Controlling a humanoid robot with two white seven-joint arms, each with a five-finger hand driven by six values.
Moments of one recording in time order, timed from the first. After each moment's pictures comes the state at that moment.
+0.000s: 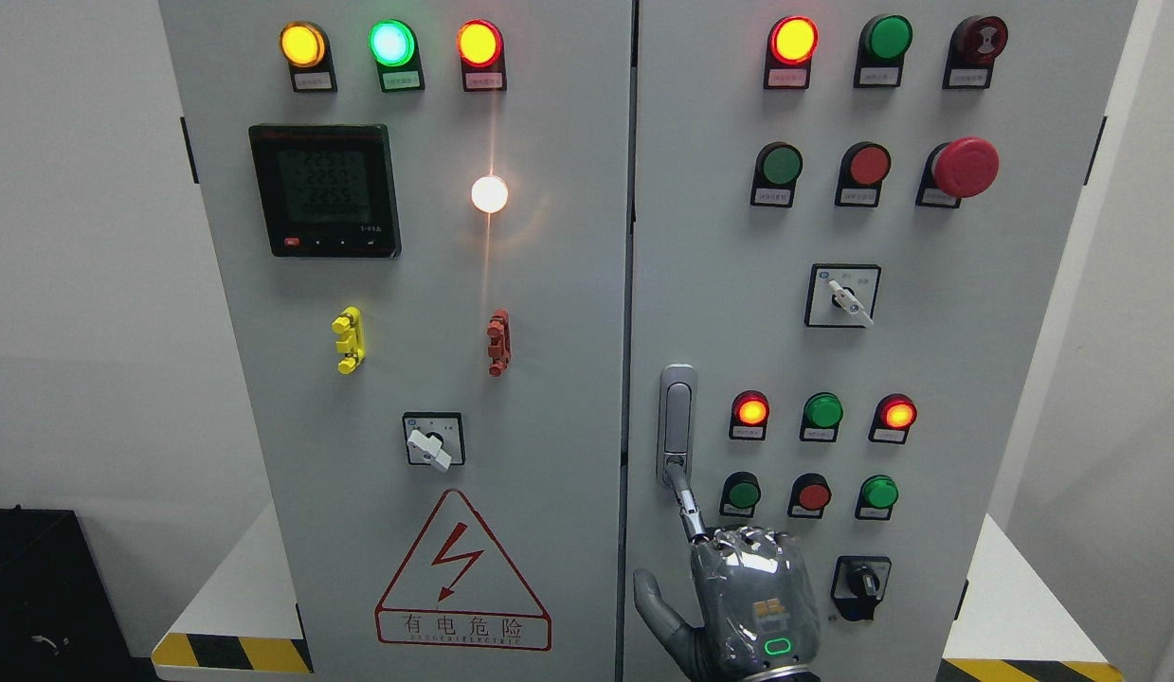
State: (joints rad) left arm 0.00 -0.10 -0.10 -0.07 0.07 -0.06 0.01; right arm -0.27 0.09 0.27 -1.73 1.56 0.10 -0.10
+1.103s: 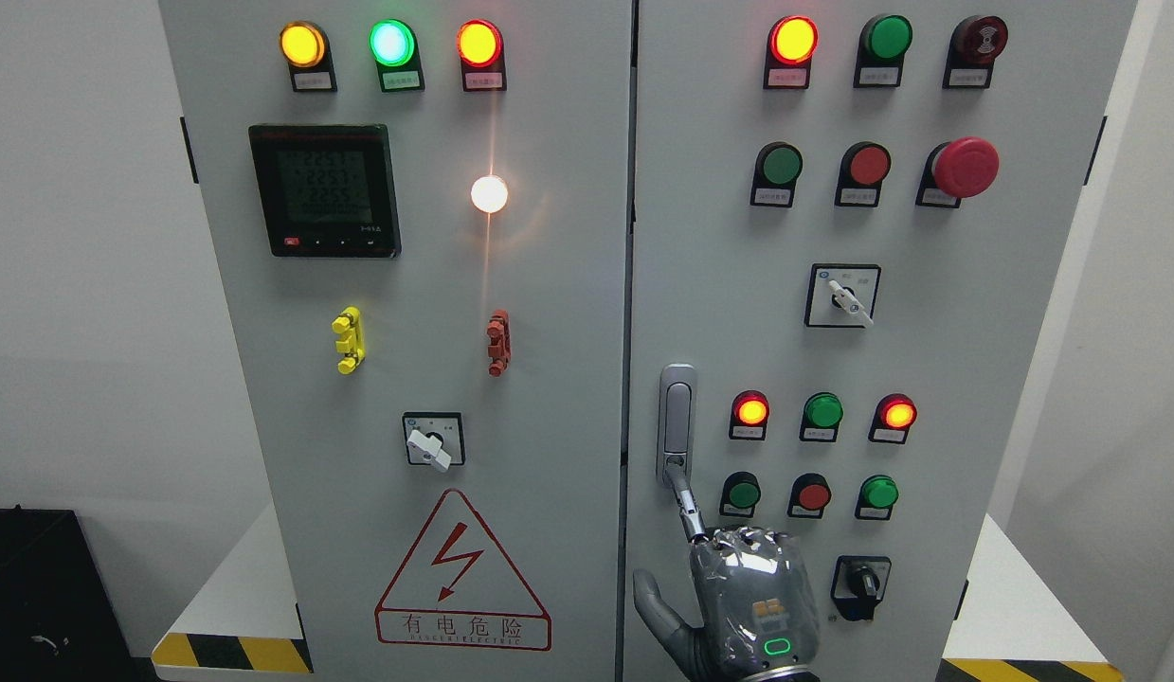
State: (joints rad) left arm 0.00 -0.10 -0.10 -0.07 0.07 -0.06 0.01; right arm -0.27 0.09 0.27 -1.73 1.56 0.10 -0.10
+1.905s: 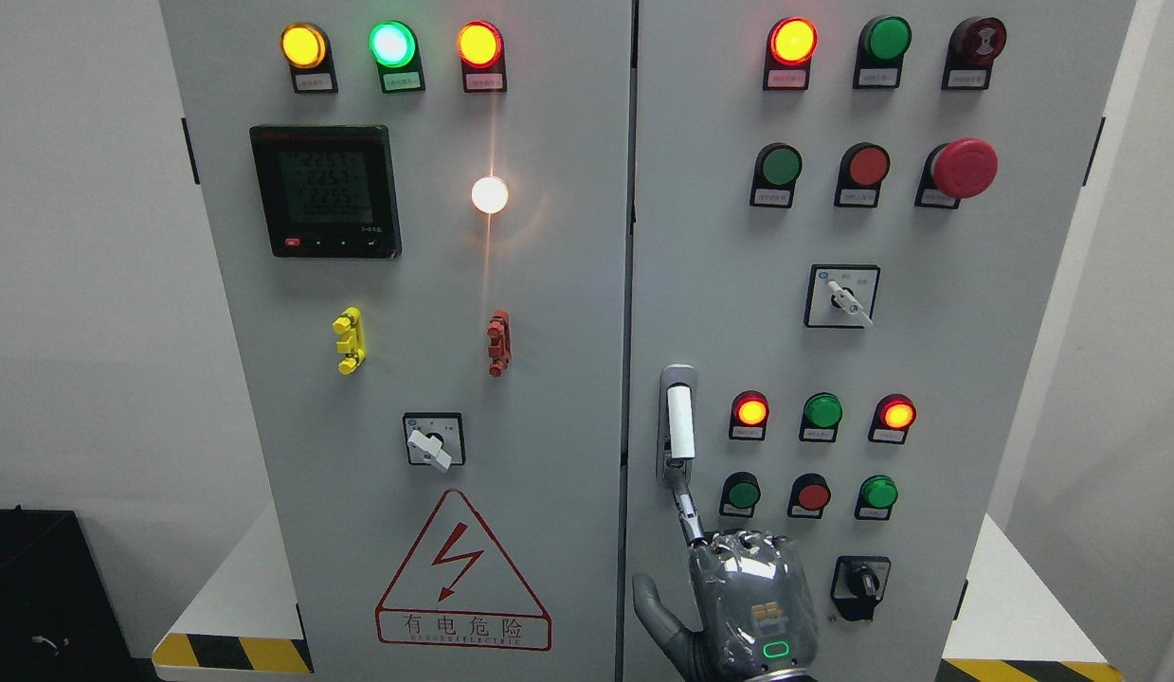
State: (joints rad) left arm 0.00 -0.10 -0.10 -0.07 0.07 -0.06 0.01; right arm -0.26 0.09 0.27 -1.72 1.56 0.10 -0.09
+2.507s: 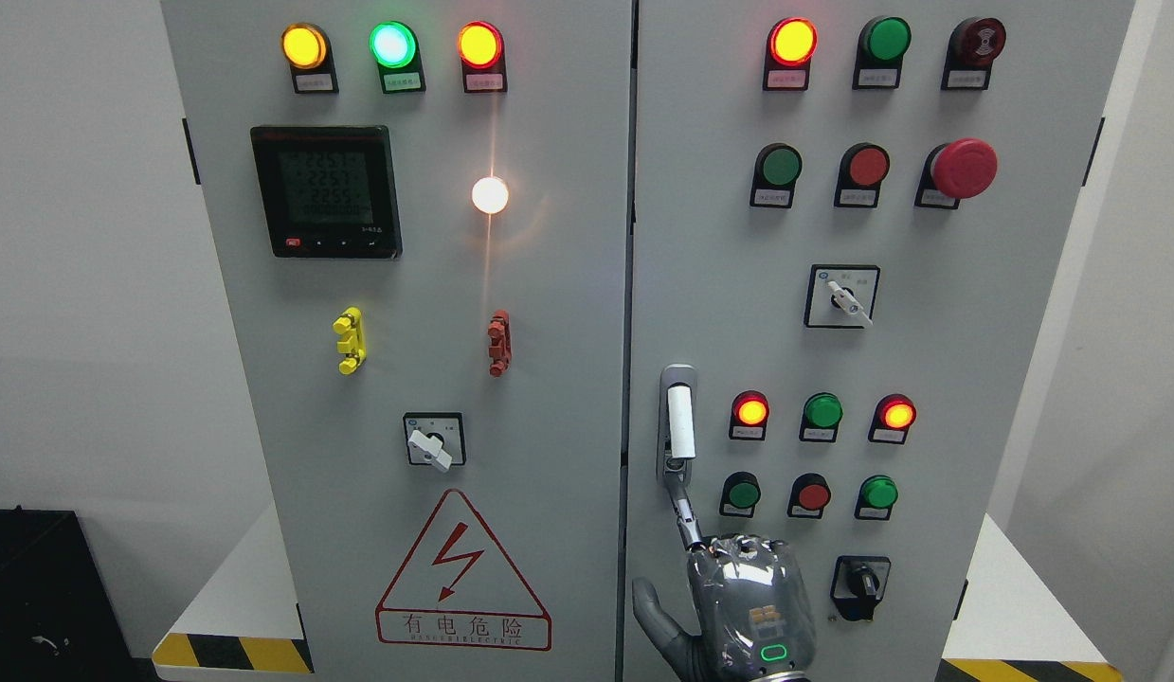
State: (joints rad) left arm 0.00 -0.10 -0.10 -0.07 0.07 -0.06 0.01; right arm -0.26 0.09 0.27 -1.72 1.56 0.10 -0.09
